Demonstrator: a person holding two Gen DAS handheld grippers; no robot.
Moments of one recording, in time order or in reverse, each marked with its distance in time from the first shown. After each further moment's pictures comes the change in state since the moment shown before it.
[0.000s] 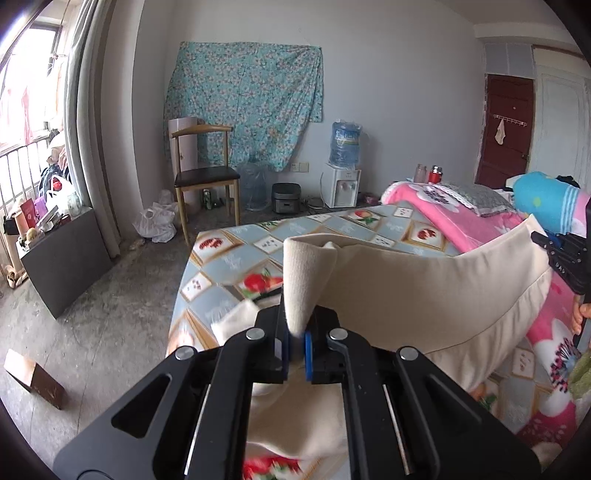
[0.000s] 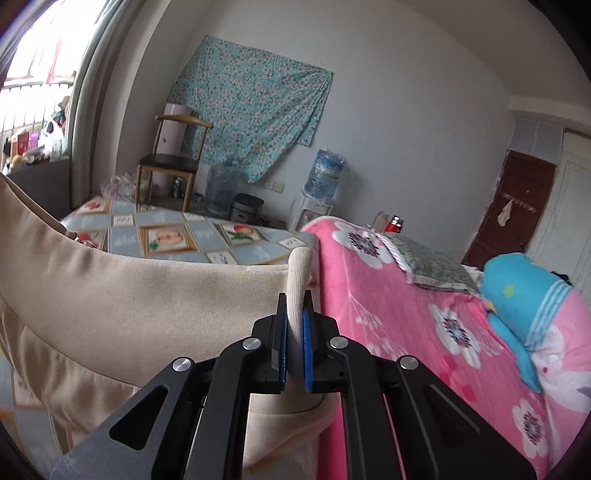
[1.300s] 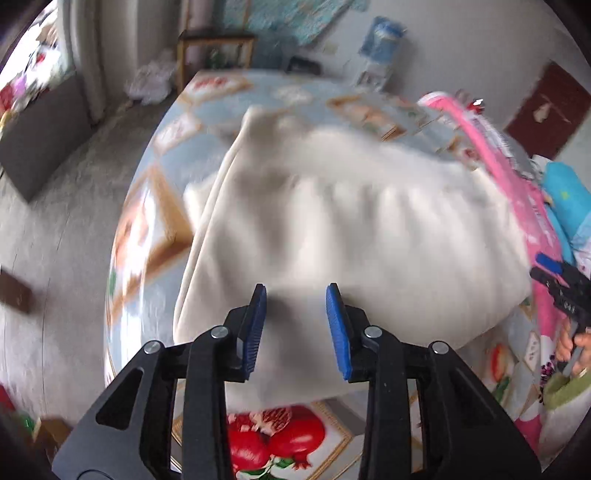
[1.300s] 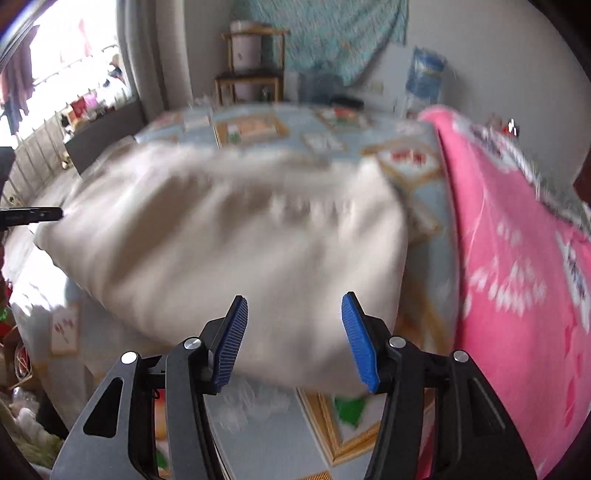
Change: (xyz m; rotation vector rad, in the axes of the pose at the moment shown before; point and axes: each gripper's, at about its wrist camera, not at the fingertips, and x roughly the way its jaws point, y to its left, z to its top) left arm 0.134 0.051 -0.077 -0.240 0.524 -0.046; right arm 0.102 0.024 -0.085 0.007 0.450 0.415
